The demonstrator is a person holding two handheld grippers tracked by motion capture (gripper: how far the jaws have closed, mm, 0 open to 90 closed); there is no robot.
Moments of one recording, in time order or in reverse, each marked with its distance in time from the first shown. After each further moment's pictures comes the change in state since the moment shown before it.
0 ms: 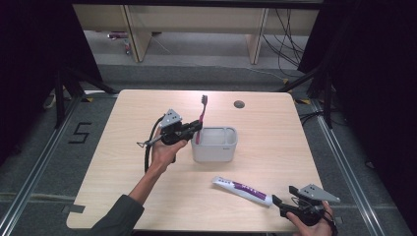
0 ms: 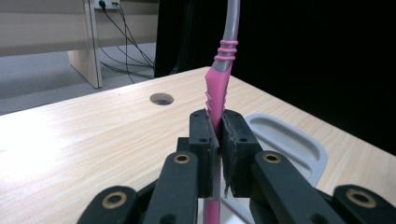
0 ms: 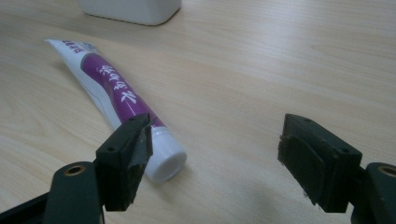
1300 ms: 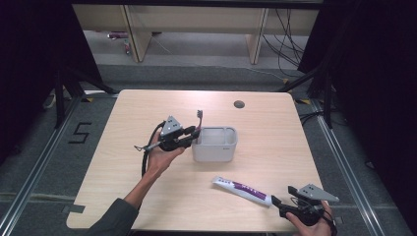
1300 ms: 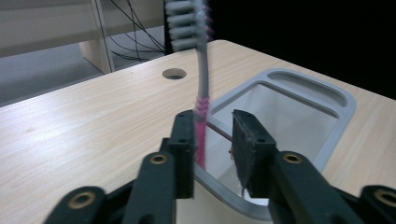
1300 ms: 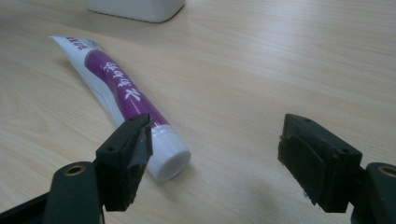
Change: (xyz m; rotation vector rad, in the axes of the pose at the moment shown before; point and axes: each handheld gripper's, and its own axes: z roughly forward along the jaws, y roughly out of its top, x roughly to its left) left arm 0.005 -0.017 -0.007 0.083 0.033 0.092; right arm 0.004 0.000 0.001 0.027 0.025 0.049
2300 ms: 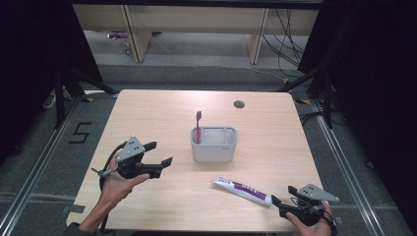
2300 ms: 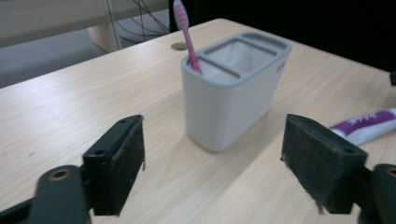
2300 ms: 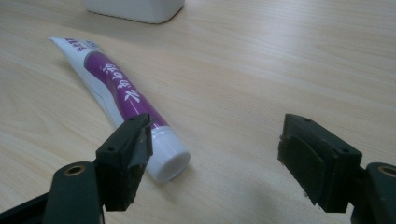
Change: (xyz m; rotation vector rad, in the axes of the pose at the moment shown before) left arm -0.011 -0.022 -0.129 0.079 0.034 0.020; right arm -0.002 0.001 0.000 -0.011 0.000 -0.032
